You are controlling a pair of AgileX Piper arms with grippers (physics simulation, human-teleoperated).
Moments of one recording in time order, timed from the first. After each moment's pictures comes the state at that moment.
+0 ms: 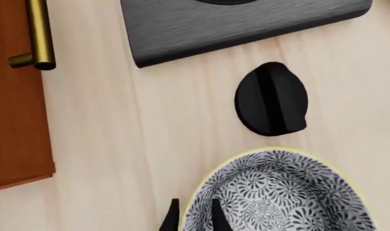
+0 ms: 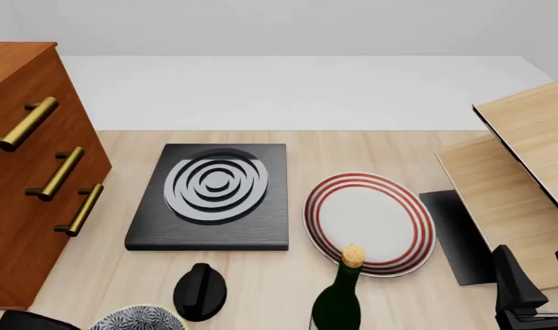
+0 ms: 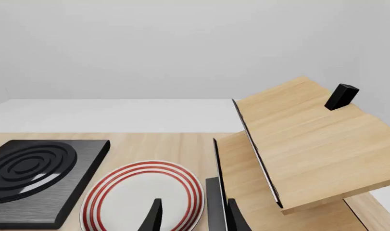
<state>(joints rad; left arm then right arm) -0.24 0.46 -0.03 0.53 0.01 0.00 0.01 0.00 0.00 0.00</state>
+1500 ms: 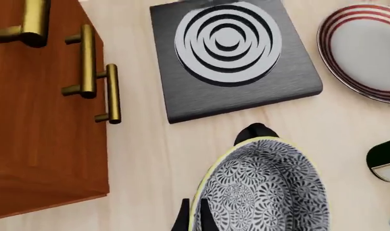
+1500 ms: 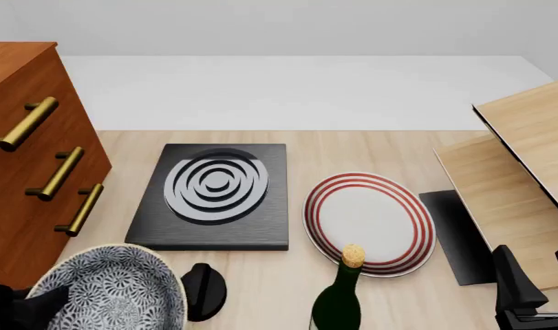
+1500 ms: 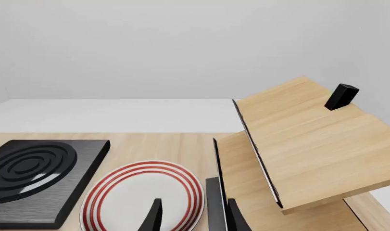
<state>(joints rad) -0.17 0.30 -0.39 0.81 0.05 0.00 0.01 0.00 0.00 0.00</state>
